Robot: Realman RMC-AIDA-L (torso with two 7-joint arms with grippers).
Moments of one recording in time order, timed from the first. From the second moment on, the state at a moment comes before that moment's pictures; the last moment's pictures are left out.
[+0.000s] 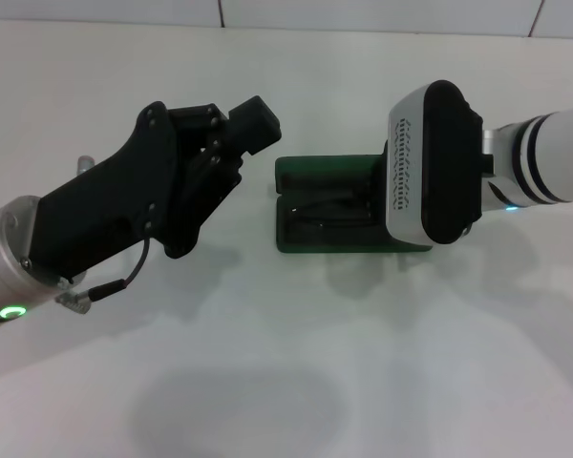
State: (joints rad) left arm -0.42 -2.05 1.33 0.31 0.88 2.01 -0.95; right arm 0.63 2.03 -1.90 -1.24 -2.39 -0.85 1.94
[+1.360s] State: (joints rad) left arm -0.41 -2.06 1.33 0.31 0.88 2.01 -0.95; right arm 0.59 2.03 -1.90 -1.28 -2.40 -0.86 1.98
